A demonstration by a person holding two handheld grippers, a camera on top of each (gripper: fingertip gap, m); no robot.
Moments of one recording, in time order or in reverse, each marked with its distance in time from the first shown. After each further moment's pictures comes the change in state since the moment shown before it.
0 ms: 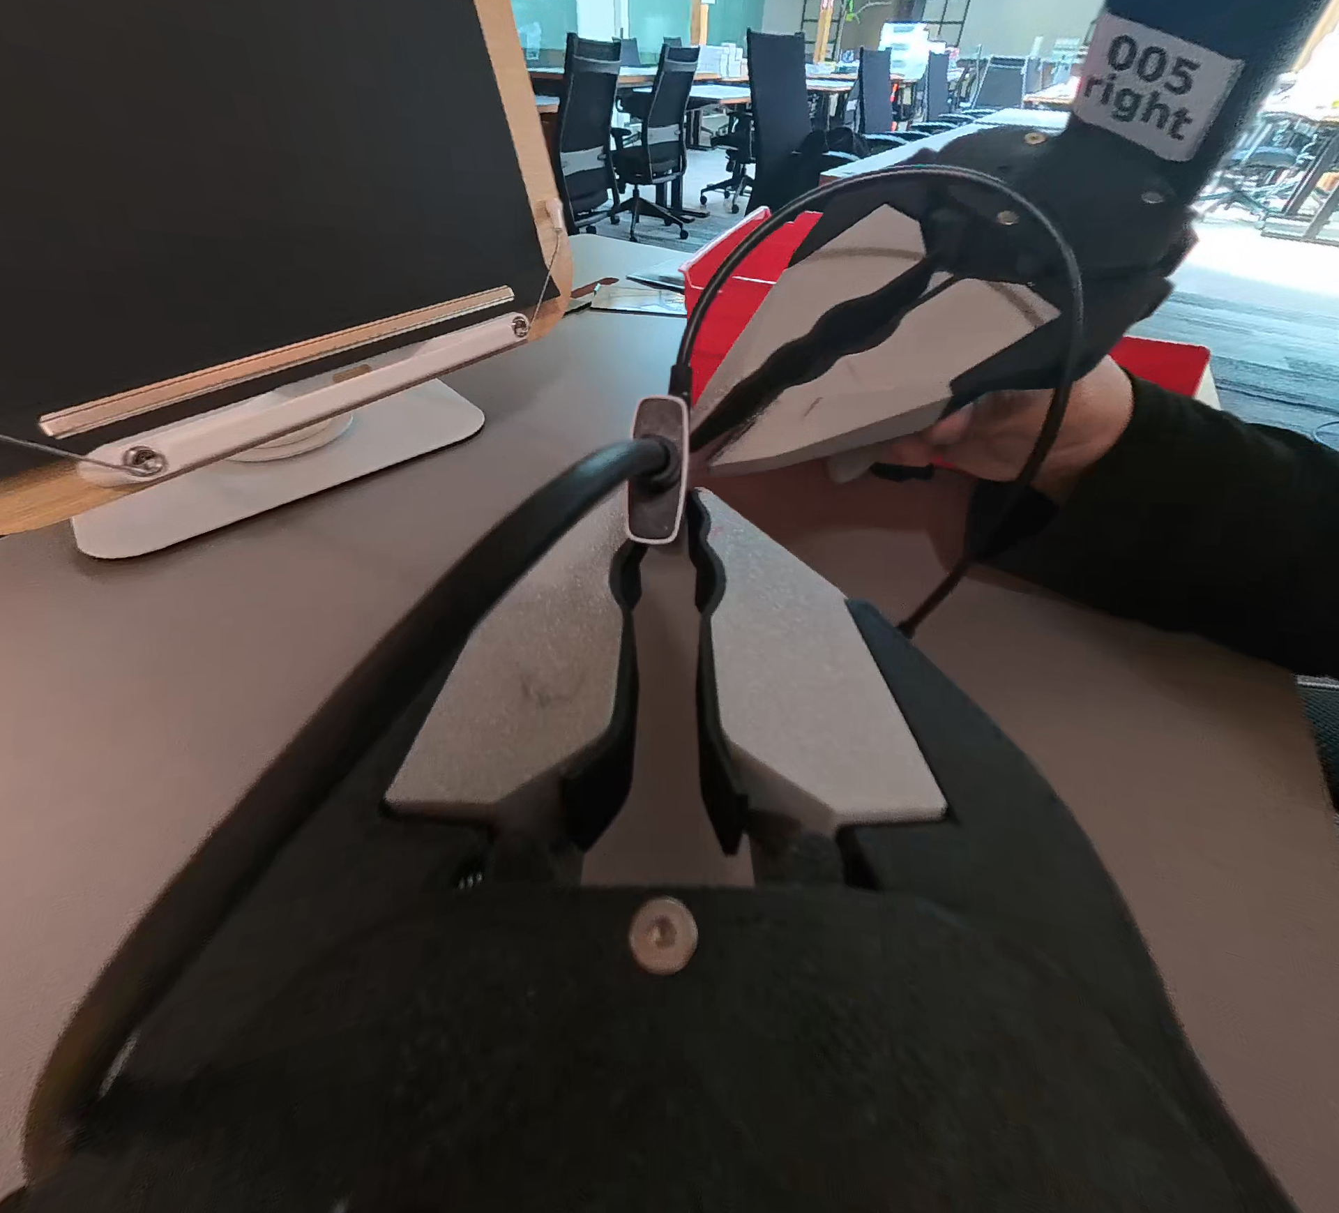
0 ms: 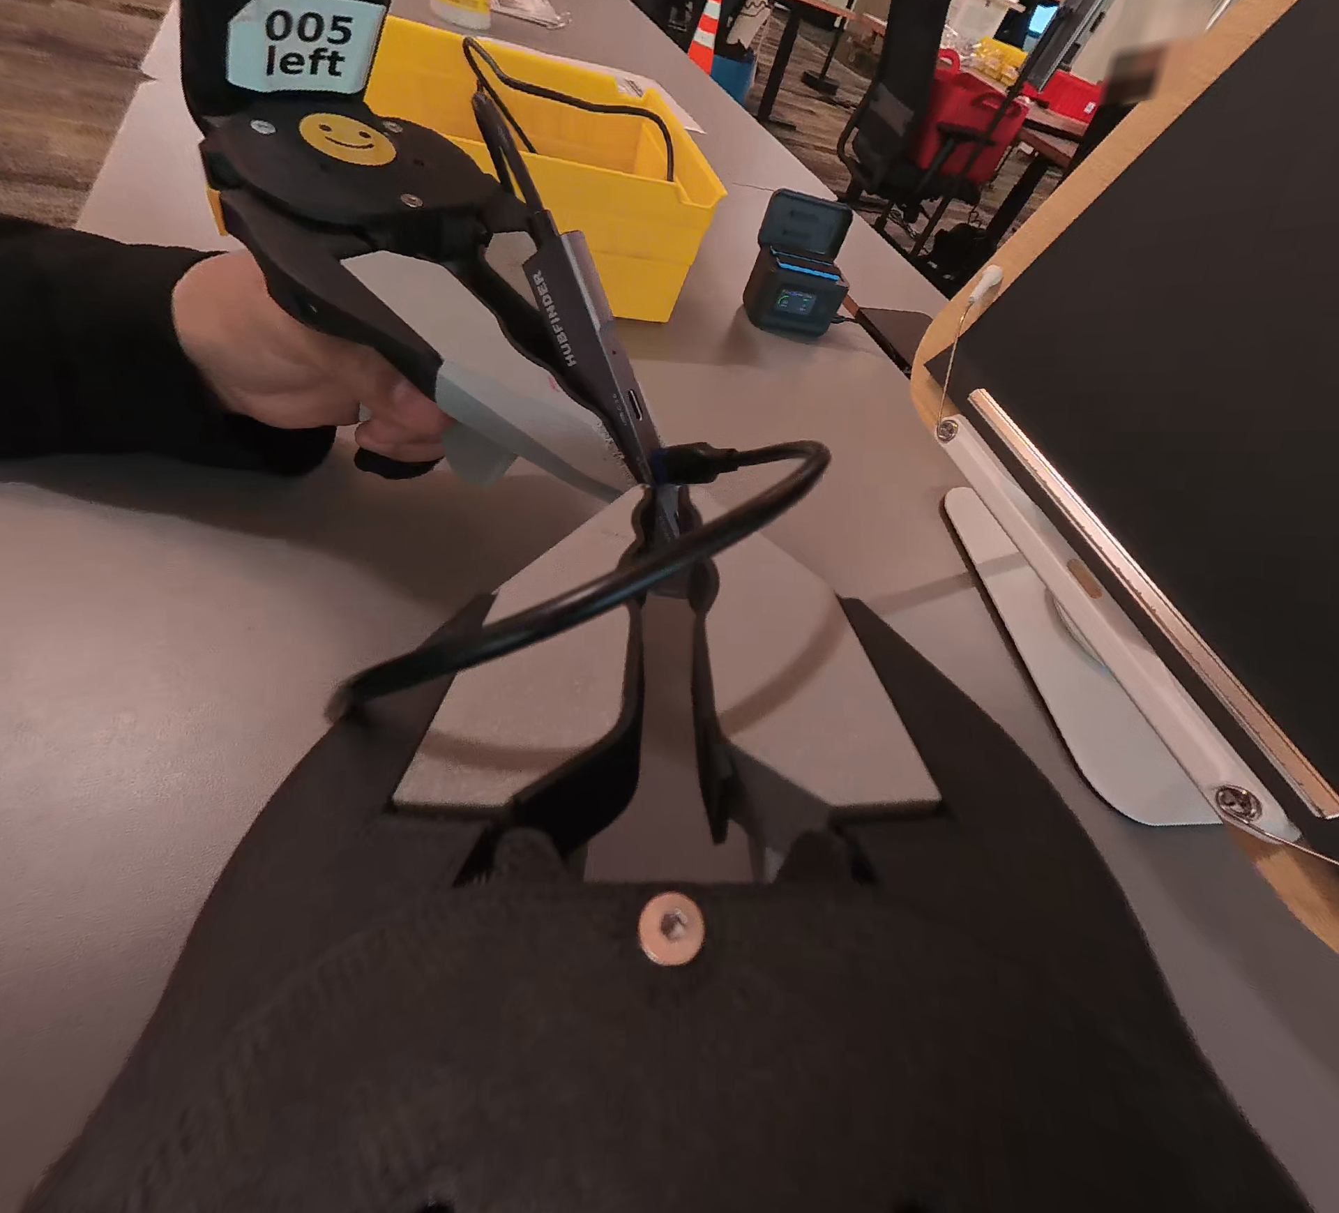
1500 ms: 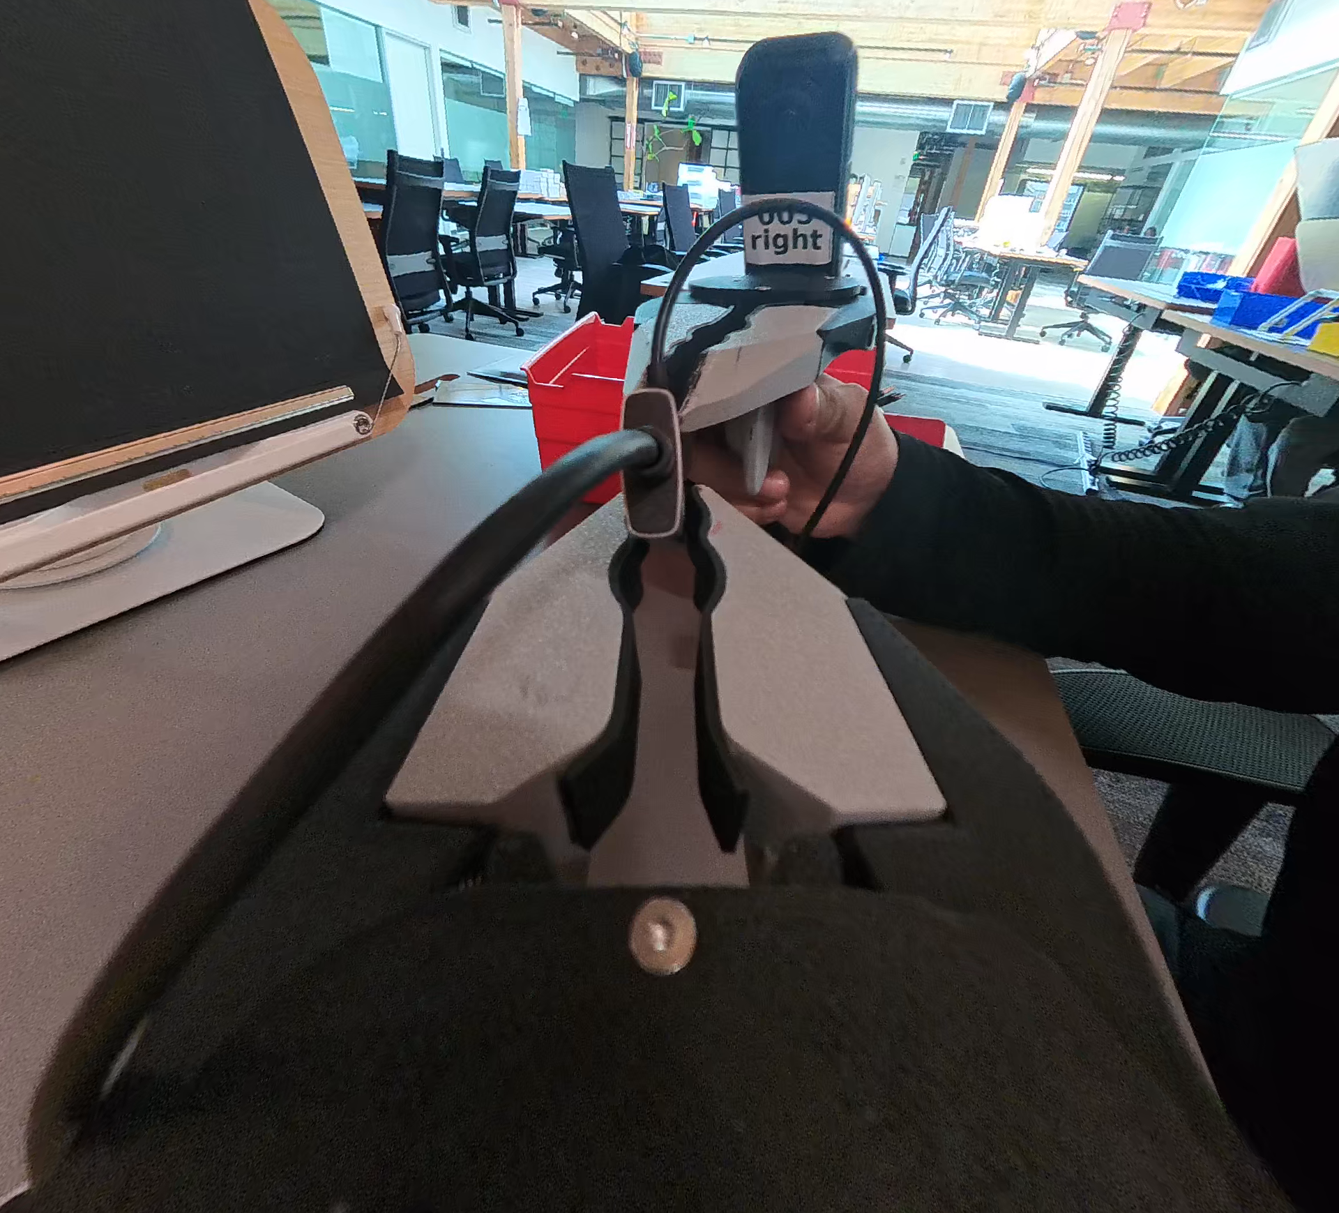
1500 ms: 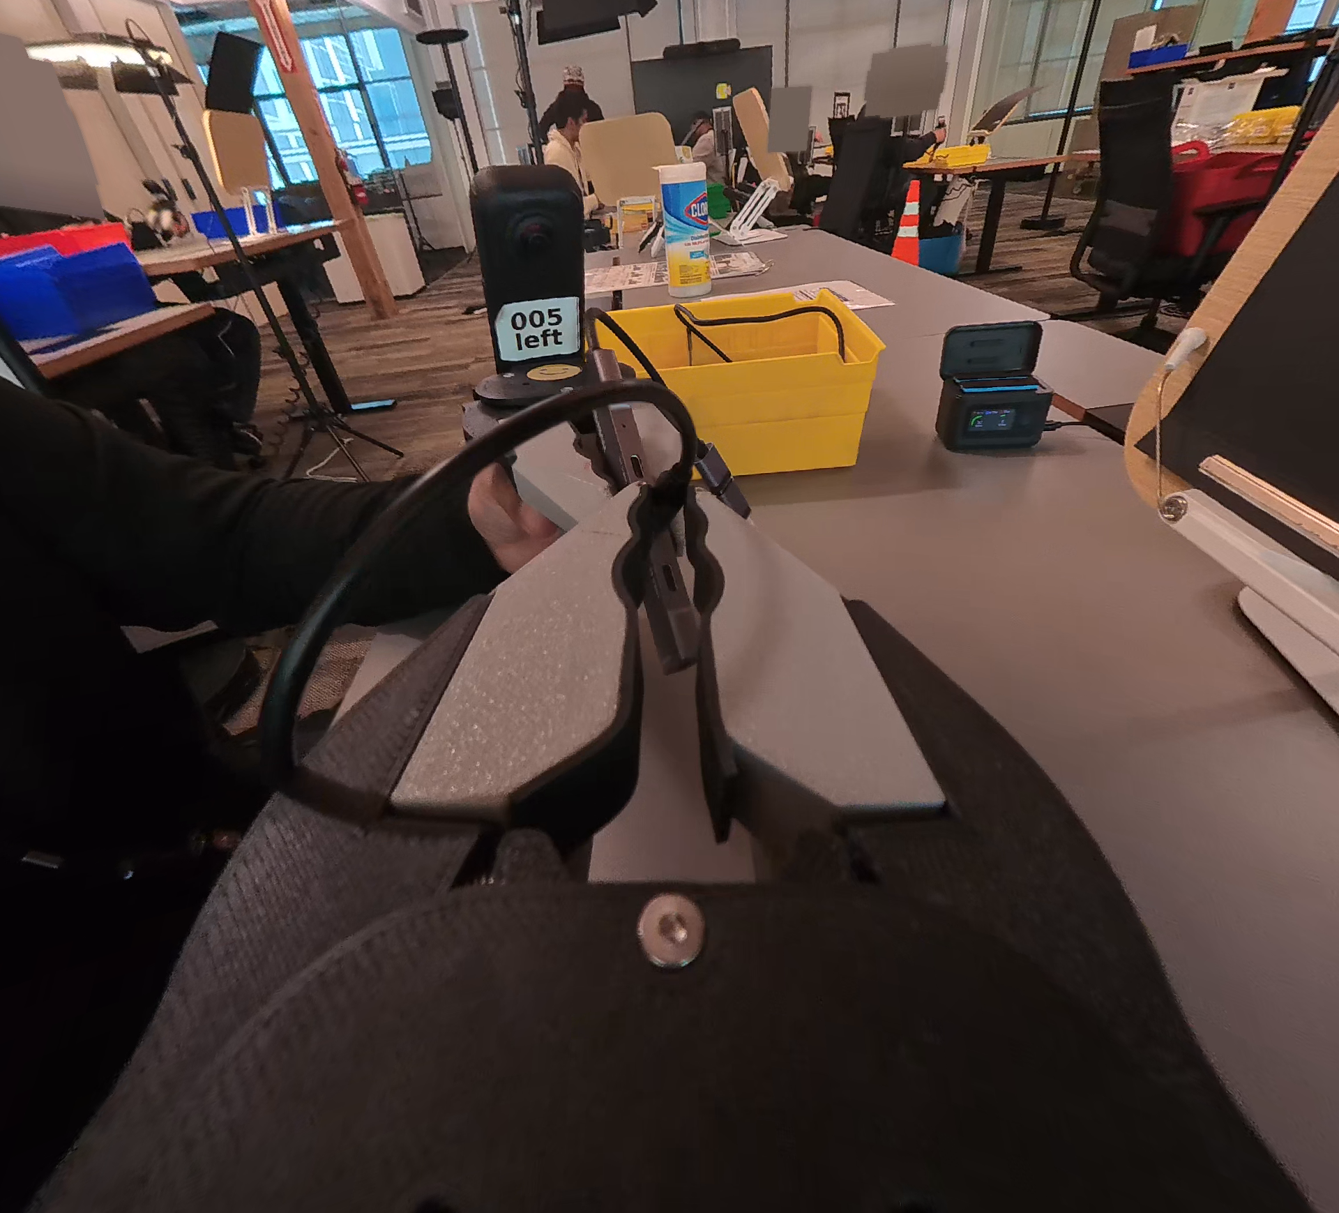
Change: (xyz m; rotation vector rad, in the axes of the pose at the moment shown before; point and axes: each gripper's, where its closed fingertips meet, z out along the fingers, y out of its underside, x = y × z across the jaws) left arm 0.039 -0.025 -0.015 0.141 0.264 -0.044; right arm -0.016 -0.040 -0.025 0.289 -0.331 0.323
